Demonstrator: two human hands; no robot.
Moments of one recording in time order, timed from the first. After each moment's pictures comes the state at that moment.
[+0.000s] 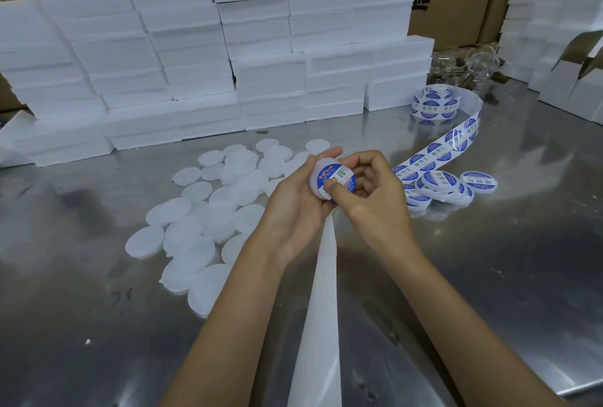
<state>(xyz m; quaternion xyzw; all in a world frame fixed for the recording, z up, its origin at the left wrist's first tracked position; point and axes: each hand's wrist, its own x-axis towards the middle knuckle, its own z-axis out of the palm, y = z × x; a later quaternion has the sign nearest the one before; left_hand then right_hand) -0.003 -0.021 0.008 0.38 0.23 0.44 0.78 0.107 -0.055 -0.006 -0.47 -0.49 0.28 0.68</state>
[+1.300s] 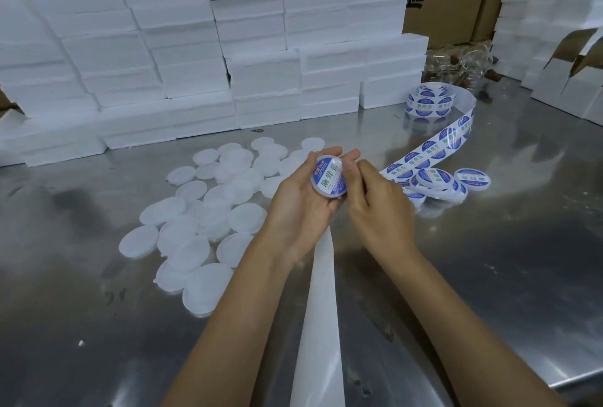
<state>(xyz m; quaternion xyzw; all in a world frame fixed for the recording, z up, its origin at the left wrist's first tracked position) 0.009 -0.032 0.013 0.36 0.21 0.45 0.79 0.122 -0.053 -0.024 -0.66 -0.58 0.01 0.49</state>
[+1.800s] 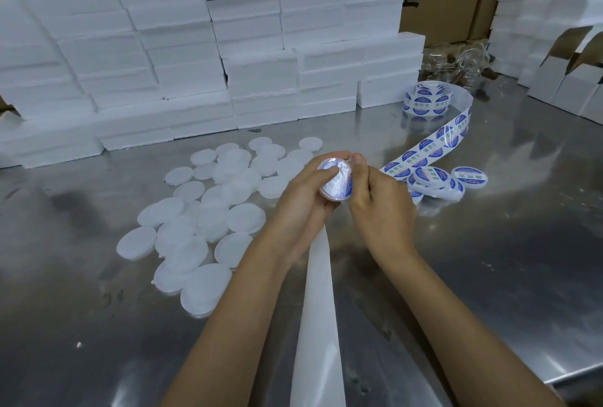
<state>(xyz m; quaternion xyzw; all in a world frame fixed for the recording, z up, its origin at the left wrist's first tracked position) 0.012 -0.032 0.010 0.47 0.27 0.45 0.71 0.125 -0.046 -0.027 -0.68 -0.52 0.02 0.52</state>
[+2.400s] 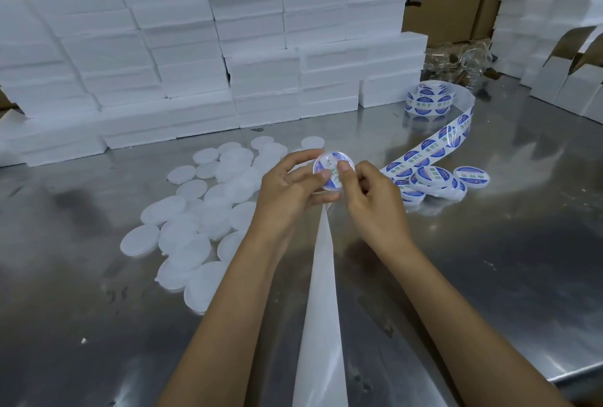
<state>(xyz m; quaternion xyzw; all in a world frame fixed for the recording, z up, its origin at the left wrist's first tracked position) -0.008 -0.024 0.006 0.52 0.36 0.50 0.59 0.122 -0.043 -0.030 -0.61 -0.54 0.14 0.57</state>
